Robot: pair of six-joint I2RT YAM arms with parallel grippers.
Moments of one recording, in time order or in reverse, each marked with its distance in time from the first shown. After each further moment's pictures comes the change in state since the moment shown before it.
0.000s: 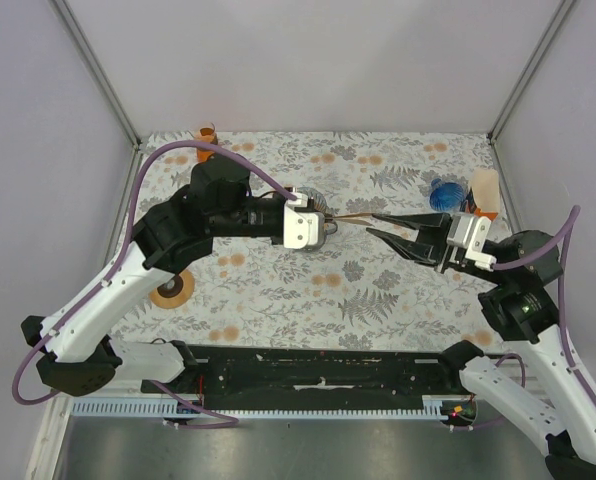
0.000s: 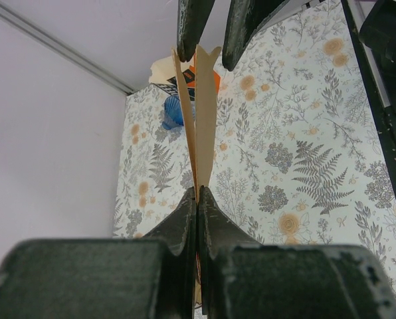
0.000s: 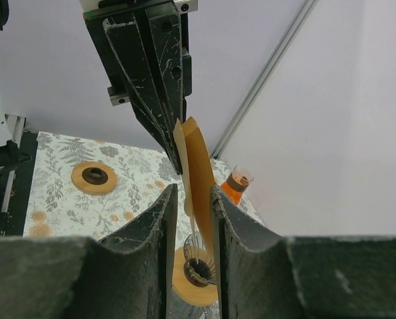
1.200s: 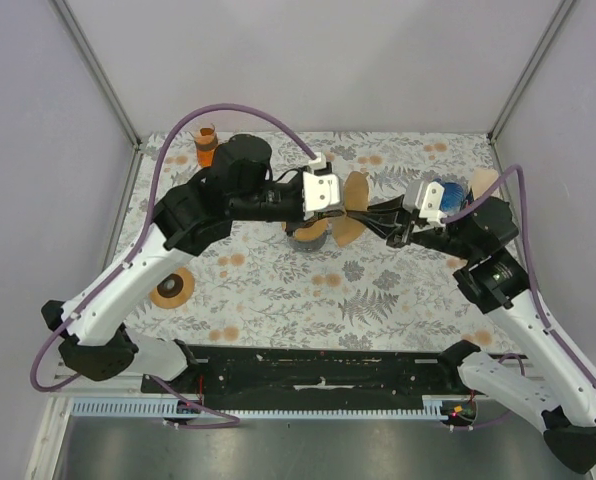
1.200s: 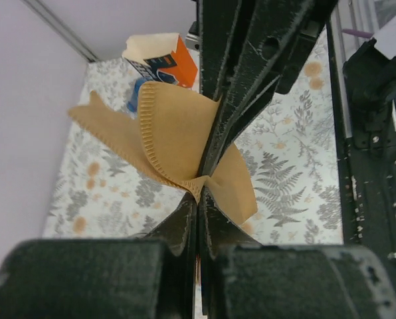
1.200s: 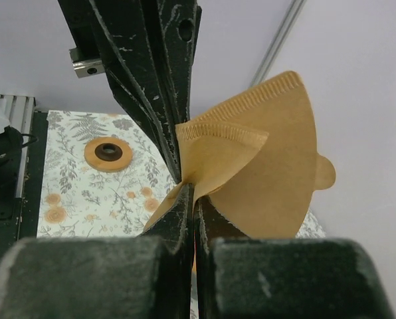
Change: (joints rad) left arm 0.007 0.110 0.120 -0.042 -0.013 -0.206; right arm 0.039 0.177 0.036 -0.039 0.045 0.003
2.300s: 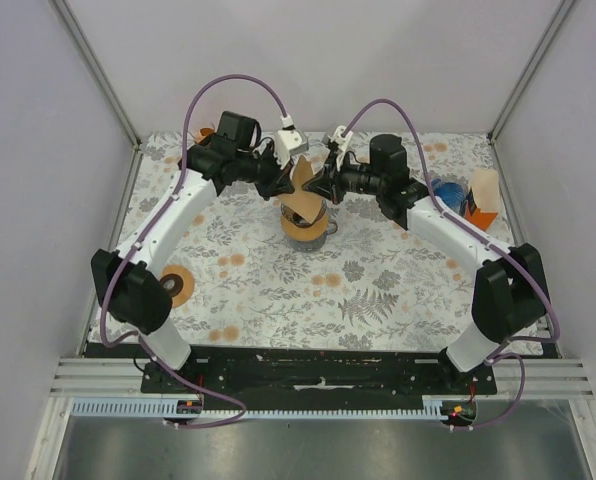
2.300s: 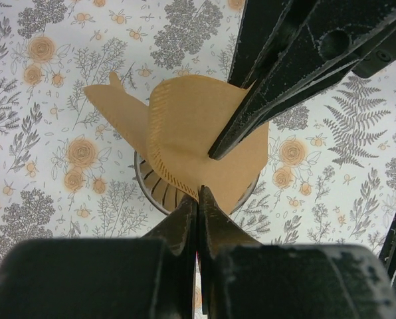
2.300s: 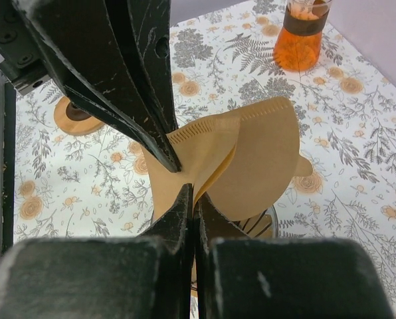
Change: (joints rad) left arm 0.480 0.308 -0.076 -0.039 0.130 -0.087; right arm -0.051 0.761 0.280 0.054 -0.010 0.122
